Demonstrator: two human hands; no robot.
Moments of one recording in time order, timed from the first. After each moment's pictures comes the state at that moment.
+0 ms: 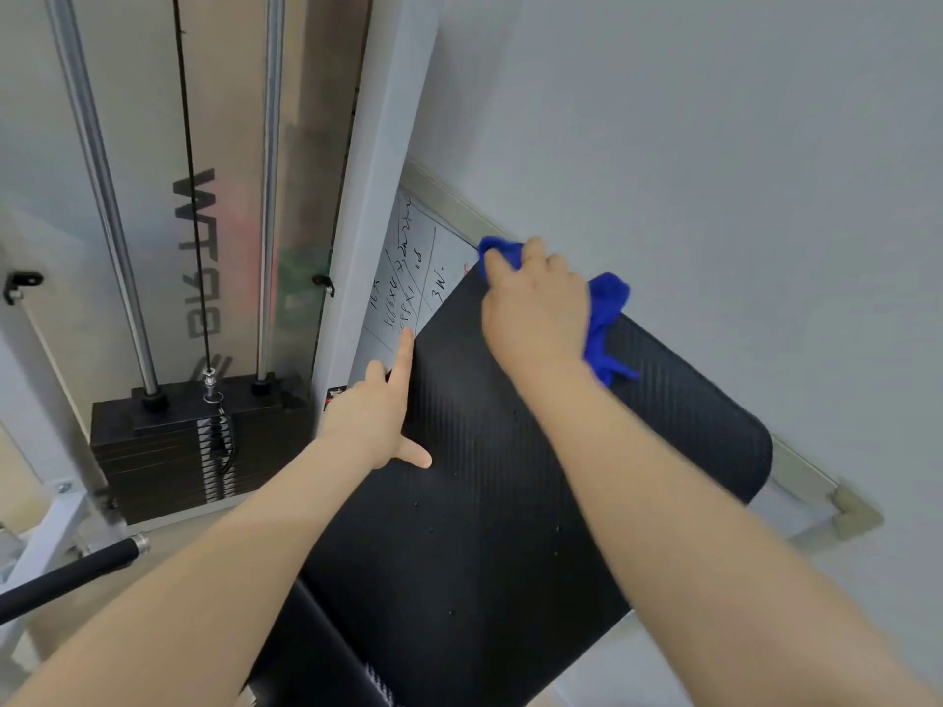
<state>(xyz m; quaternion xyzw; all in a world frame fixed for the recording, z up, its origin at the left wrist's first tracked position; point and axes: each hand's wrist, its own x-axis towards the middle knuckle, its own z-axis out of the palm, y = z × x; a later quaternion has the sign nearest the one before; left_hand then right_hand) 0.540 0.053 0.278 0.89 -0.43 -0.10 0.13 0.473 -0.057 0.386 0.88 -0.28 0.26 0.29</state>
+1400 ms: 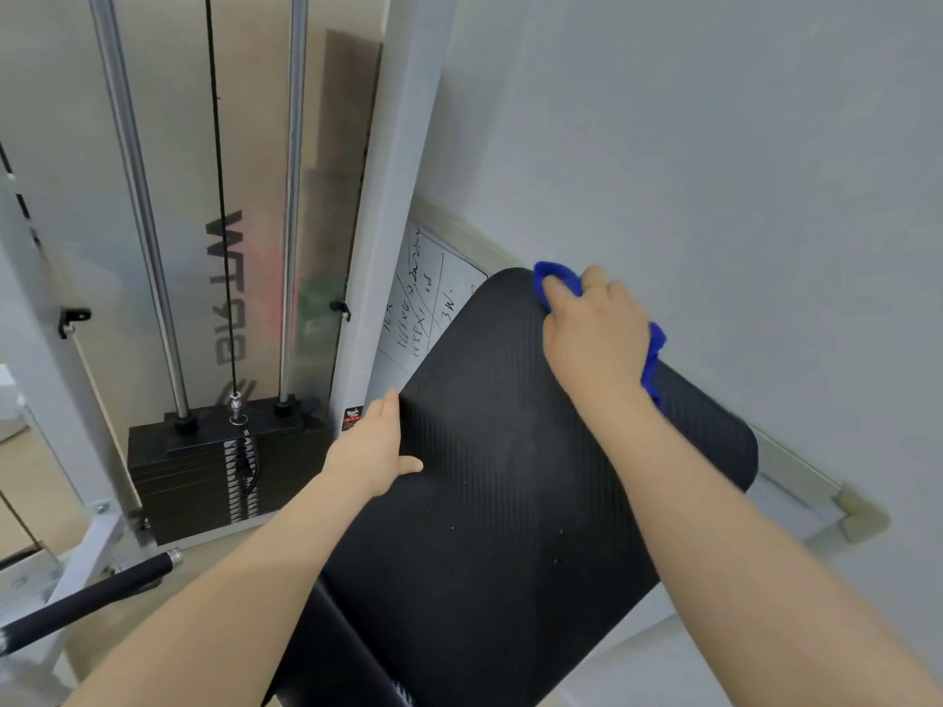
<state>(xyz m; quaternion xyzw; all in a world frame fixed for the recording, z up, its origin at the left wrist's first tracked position) 0.536 0.072 0.264 0.87 -0.40 -0.18 0.24 0.428 -0.076 0.411 0.86 -0.32 0.27 0.28</state>
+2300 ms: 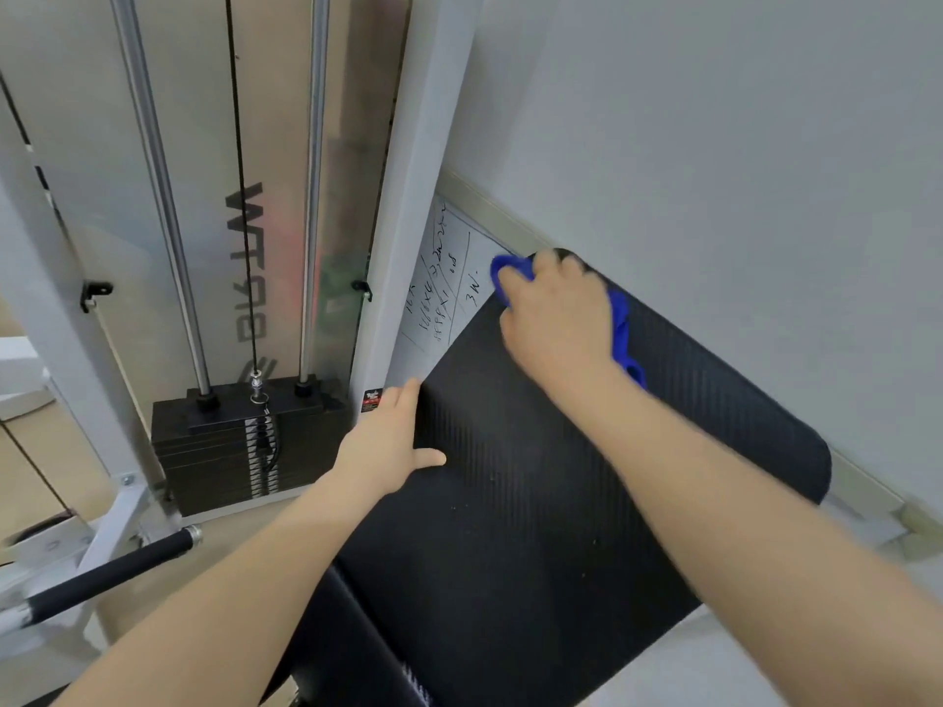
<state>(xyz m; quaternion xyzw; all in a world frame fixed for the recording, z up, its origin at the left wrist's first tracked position) 0.543 0.076 0.253 0.86 -0.39 -0.17 0.28 0.478 -0.056 0.385 0.90 -0.22 0.23 0.29</state>
